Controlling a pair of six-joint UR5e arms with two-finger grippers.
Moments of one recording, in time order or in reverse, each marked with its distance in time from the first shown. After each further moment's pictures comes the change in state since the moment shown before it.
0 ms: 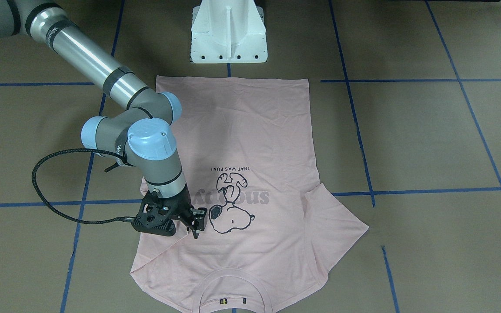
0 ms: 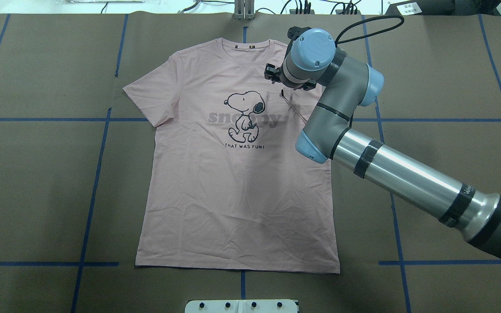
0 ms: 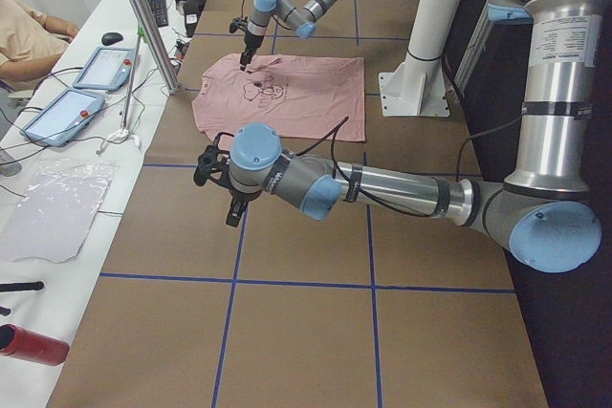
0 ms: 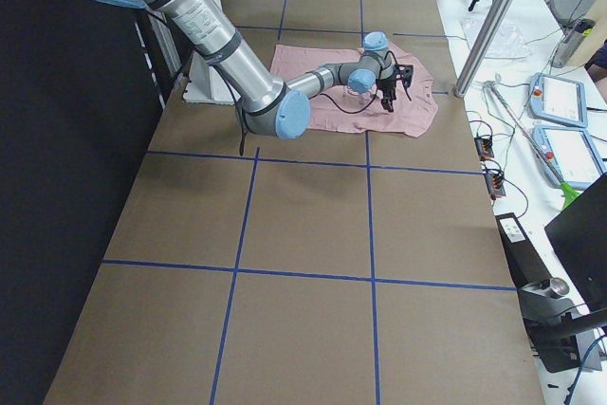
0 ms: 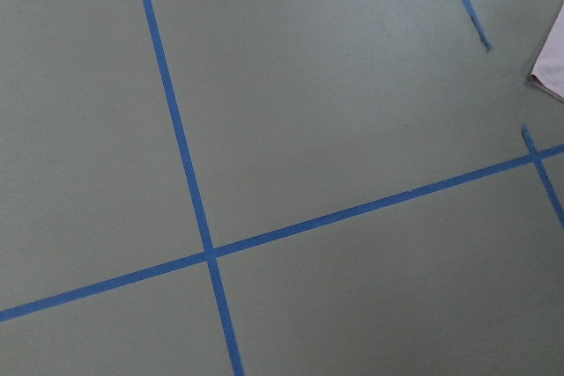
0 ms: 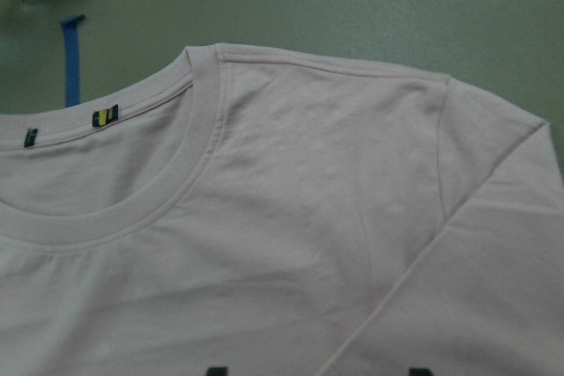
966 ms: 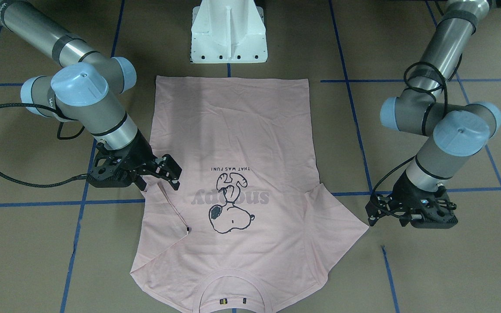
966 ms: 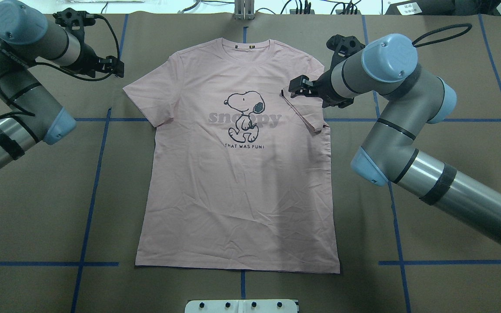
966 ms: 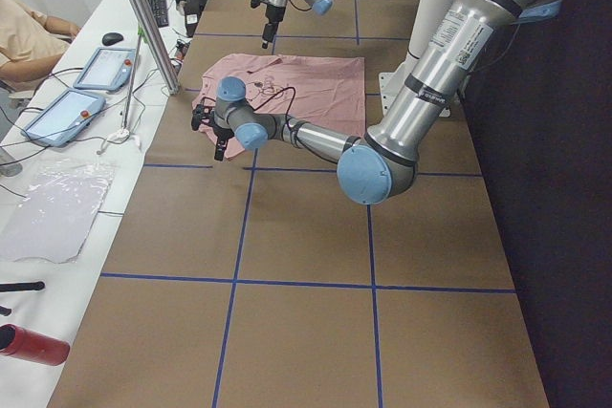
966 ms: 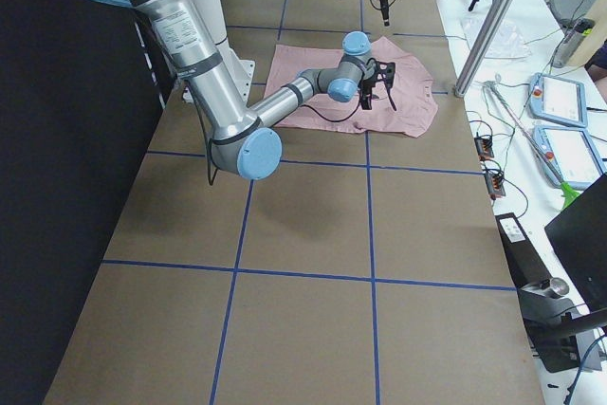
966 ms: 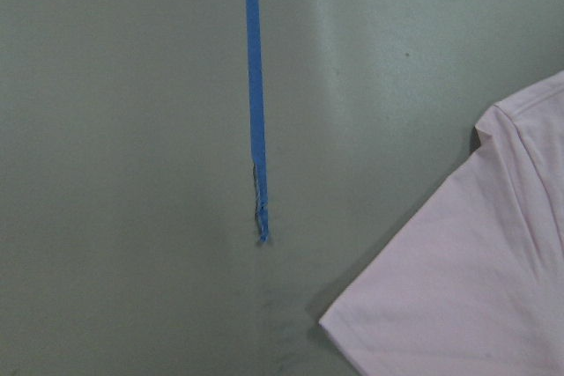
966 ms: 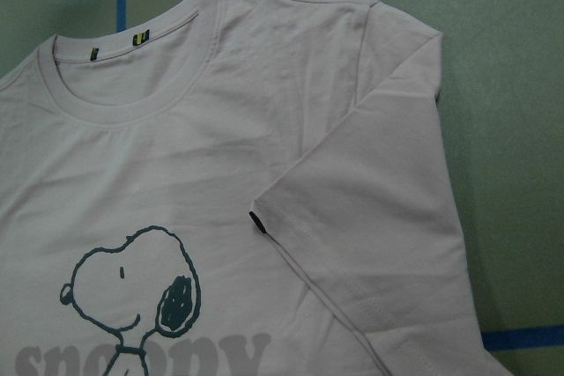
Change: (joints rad) left arm 0.553 -0.528 0.516 -0.260 0.529 -0.614; right arm 0.036 -0.281 0.406 0.008 0.181 -0.015
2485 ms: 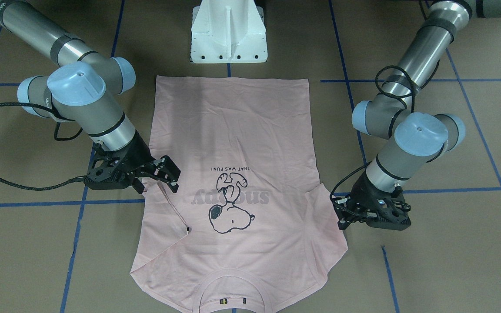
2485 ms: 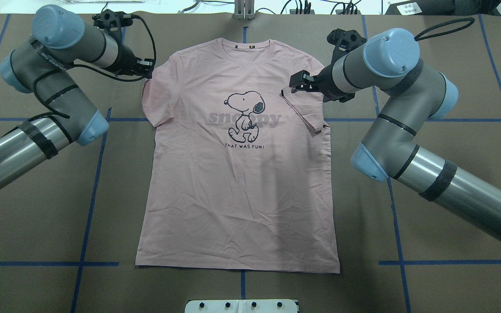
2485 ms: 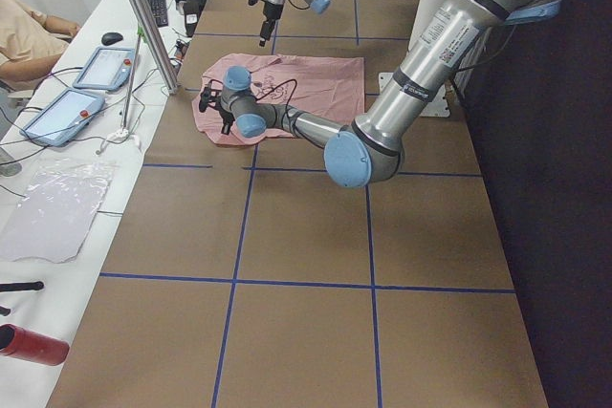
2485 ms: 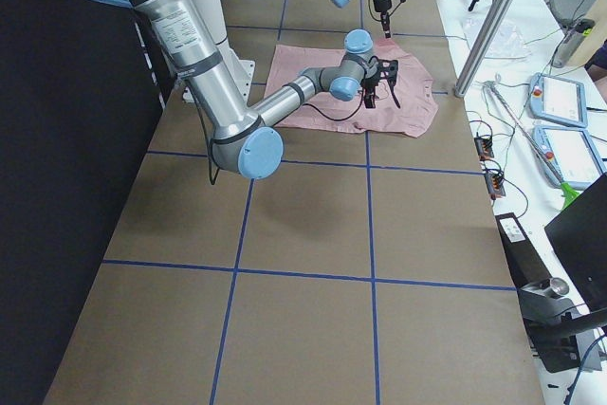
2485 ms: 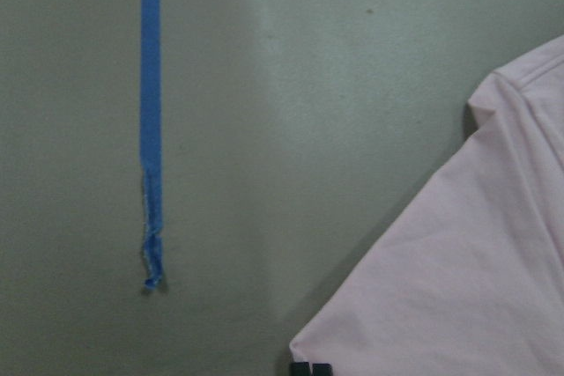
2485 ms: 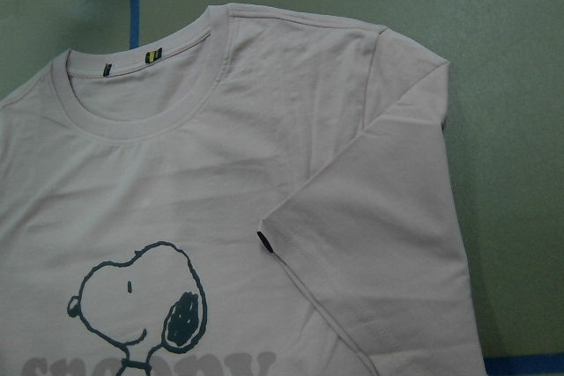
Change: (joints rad) left arm 0.071 -0.118 0.027 -0.071 -0.021 -0.120; right arm 0.010 0.011 -0.005 -0.001 -0.008 -0.025
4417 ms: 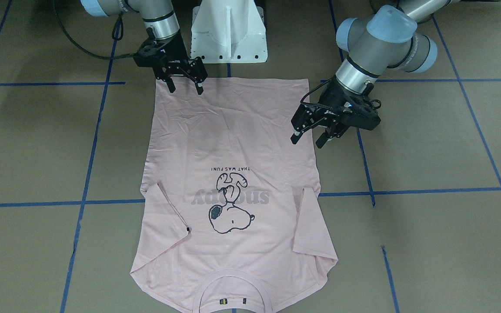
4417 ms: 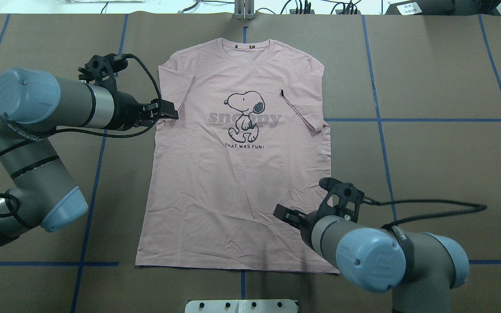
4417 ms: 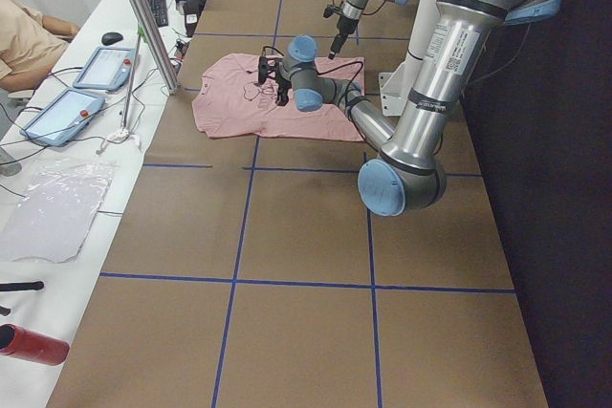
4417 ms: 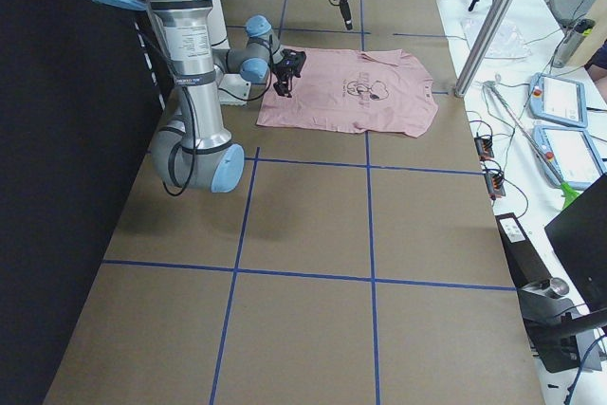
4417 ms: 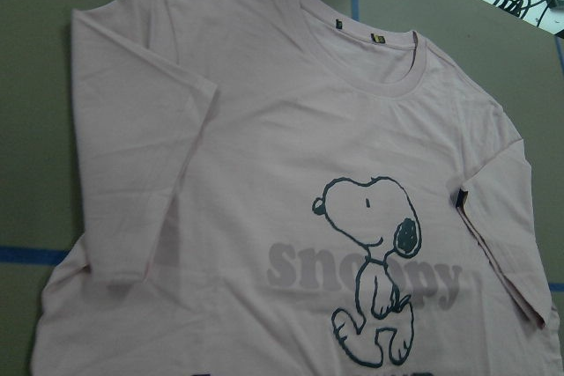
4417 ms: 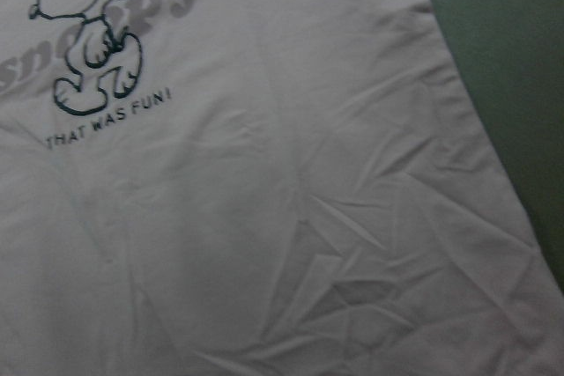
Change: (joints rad) left arm 0.179 0.303 -0.630 0.136 0.127 -0.325; right arm -0.613 -0.309 0.574 -0.373 -0.547 0.561
